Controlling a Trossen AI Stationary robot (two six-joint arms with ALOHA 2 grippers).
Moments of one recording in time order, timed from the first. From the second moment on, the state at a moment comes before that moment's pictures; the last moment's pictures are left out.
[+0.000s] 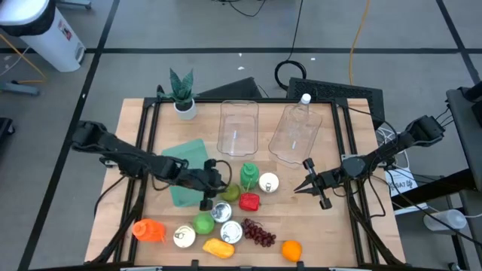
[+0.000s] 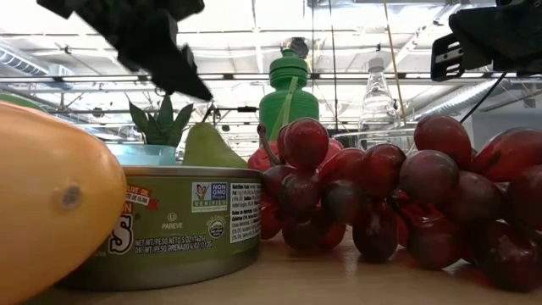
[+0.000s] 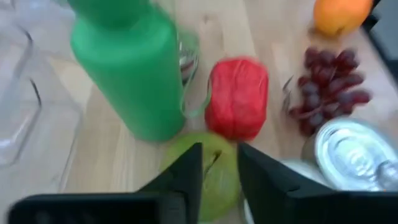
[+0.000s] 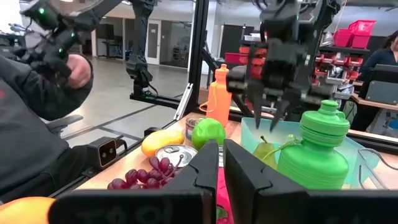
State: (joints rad) left arm -0.30 1.43 0.80 -0.07 -0.16 -0.19; right arm 0.42 0.94 0.04 1.00 0.05 -0.09
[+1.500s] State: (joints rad) left arm -0.19 1.66 0.80 0.05 0.00 0.01; right arm 0.42 0.94 0.04 0.99 0.05 -0.09
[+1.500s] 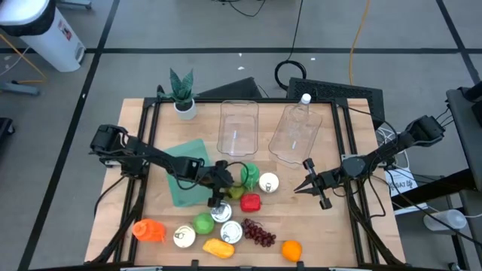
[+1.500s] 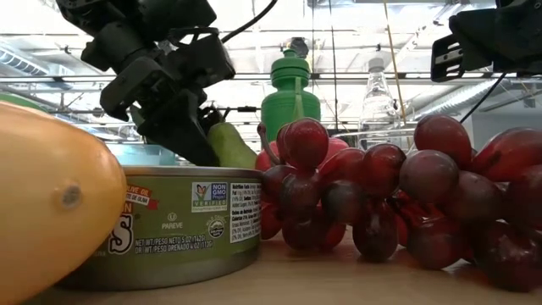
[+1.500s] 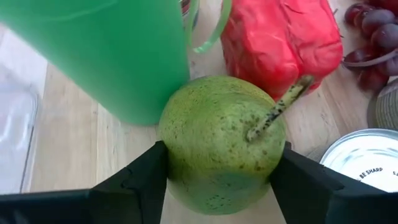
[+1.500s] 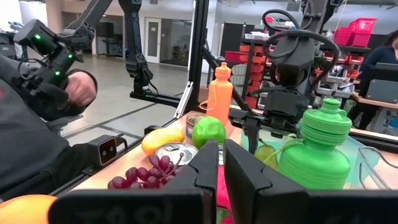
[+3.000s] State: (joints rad) left arm -0.29 0.60 0.80 -0.53 -0.47 -0.07; right arm 0.42 0.94 0.04 0.99 0.05 -0.09
